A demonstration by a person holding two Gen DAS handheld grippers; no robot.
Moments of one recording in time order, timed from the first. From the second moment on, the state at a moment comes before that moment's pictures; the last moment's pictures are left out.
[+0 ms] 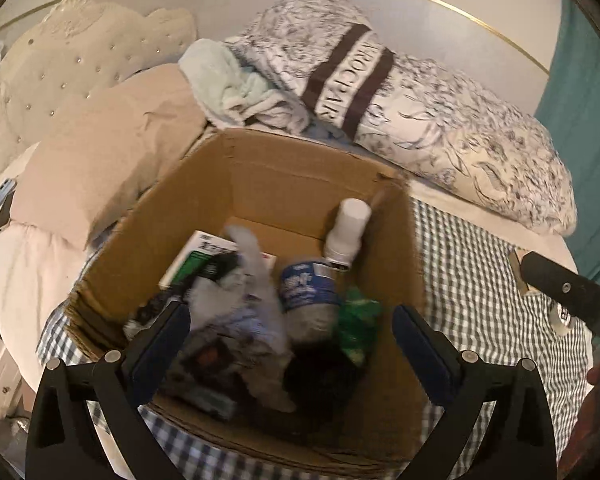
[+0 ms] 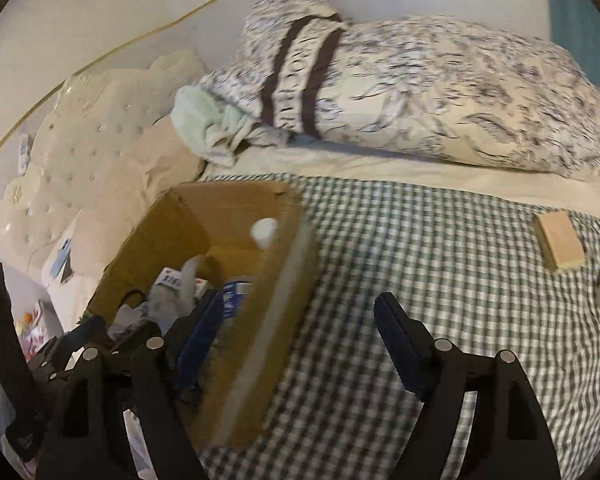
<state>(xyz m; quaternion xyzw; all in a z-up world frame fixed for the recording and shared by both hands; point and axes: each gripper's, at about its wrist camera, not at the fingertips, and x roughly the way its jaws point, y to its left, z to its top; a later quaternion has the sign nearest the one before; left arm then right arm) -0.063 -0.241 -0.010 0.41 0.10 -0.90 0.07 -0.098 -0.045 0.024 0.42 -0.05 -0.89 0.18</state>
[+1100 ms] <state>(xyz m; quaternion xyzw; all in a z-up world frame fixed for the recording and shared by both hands) -0.109 0.046 -0.054 0.45 -0.01 -0.89 -0.06 -0.136 0.352 -0.057 0.46 -0.06 -0.89 -0.06</state>
